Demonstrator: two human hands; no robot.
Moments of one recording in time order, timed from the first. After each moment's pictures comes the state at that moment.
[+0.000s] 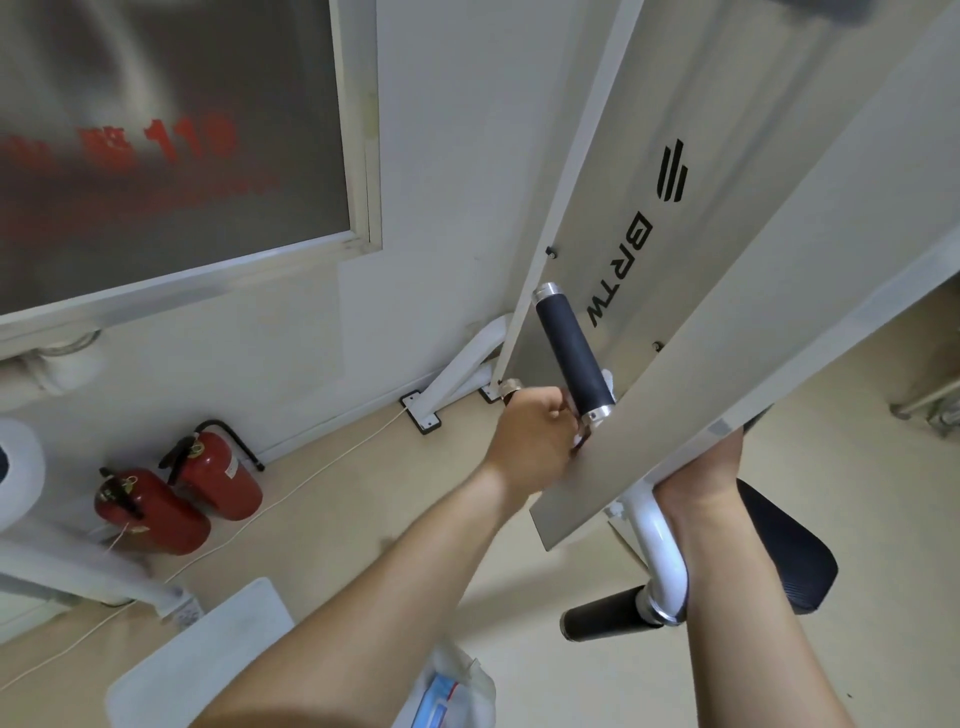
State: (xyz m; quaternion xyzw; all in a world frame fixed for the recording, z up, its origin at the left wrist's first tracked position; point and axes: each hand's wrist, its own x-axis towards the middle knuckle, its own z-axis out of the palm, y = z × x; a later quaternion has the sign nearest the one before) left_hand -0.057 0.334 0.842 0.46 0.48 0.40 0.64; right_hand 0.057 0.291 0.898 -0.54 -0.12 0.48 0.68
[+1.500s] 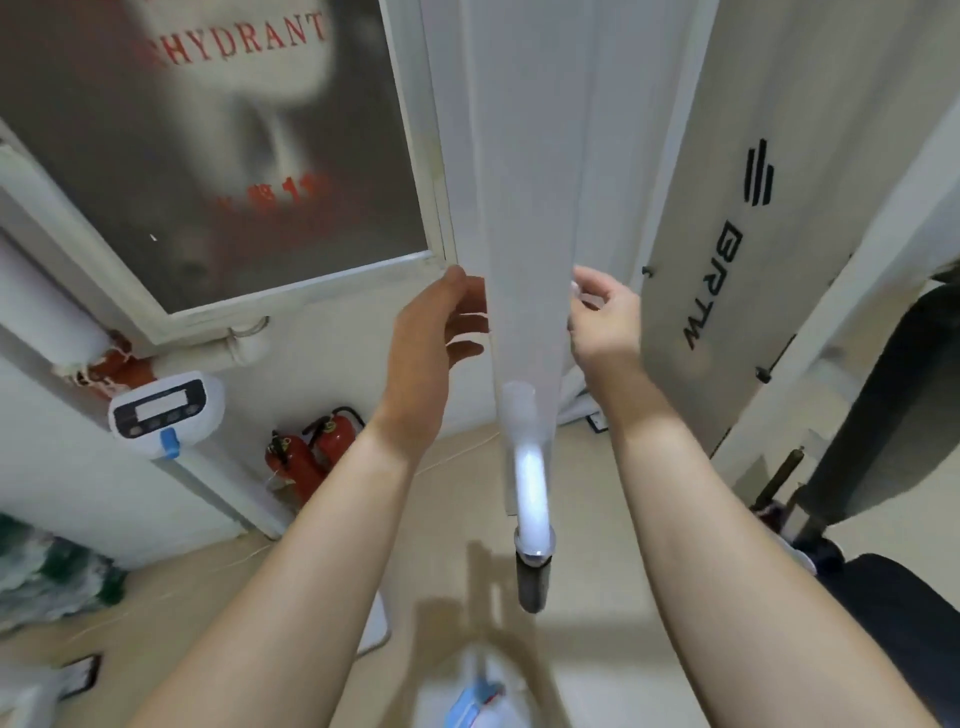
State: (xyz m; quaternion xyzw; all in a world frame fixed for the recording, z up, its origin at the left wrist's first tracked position) left_hand -0.066 0.265 0.930 0.48 0.49 0.57 0.45; right_hand 0.090 0.353 0.887 -0.50 -0.47 0.42 0.60
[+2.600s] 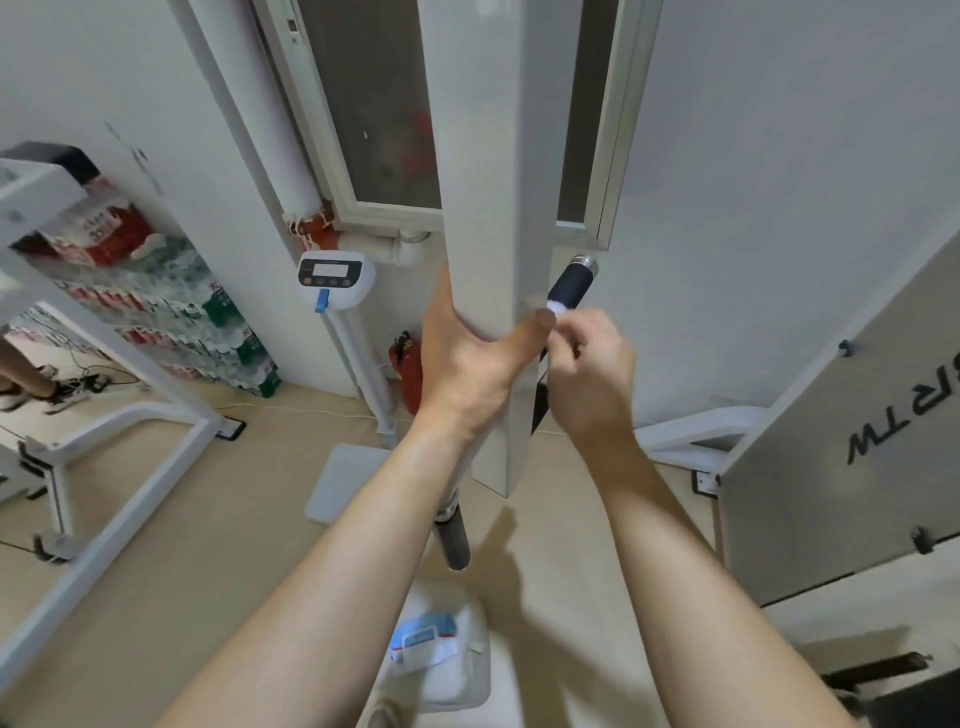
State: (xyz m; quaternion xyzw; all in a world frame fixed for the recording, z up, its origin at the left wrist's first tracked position) left_hand 0.059 0.271 0.911 0.30 0.61 0.73 0.09; right_hand 0.123 0.371 0.865 -0.26 -0.76 0.42 0.42
